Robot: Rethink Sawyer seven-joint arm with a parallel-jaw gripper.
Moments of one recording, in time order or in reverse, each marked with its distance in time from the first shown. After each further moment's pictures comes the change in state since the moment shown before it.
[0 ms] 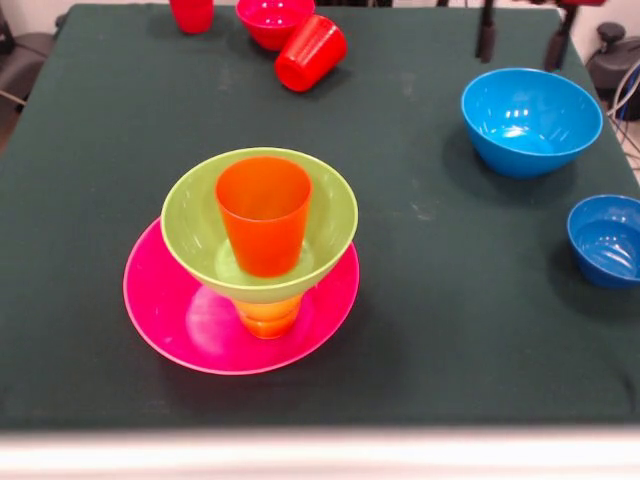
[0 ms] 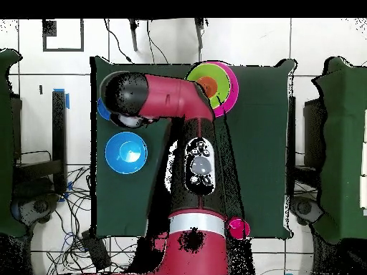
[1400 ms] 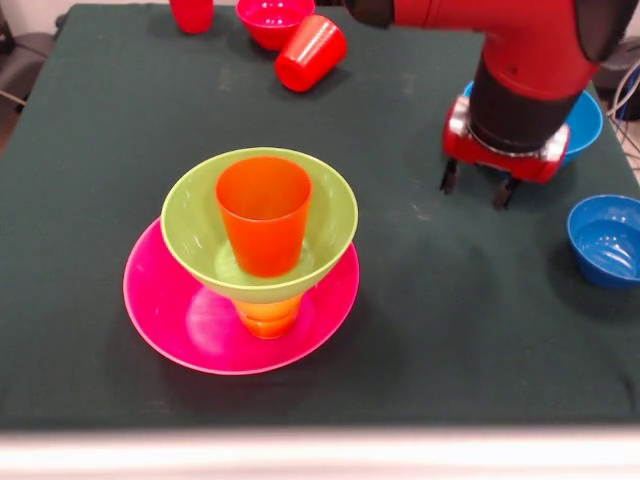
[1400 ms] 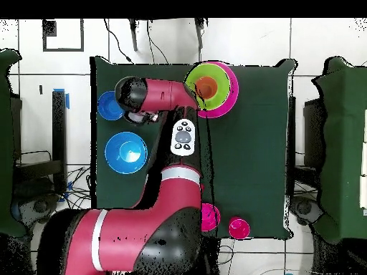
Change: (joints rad) arm 0.058 0.383 -0.096 -0.292 0.011 -0.007 0.053
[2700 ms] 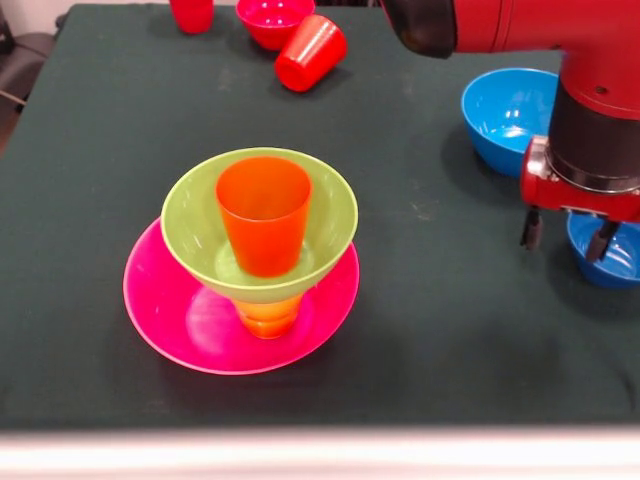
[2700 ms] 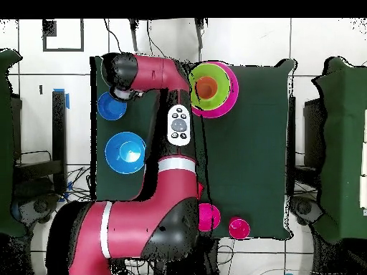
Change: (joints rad) arm 0.000 0.075 0.070 -0.269 0.053 0.045 0.000
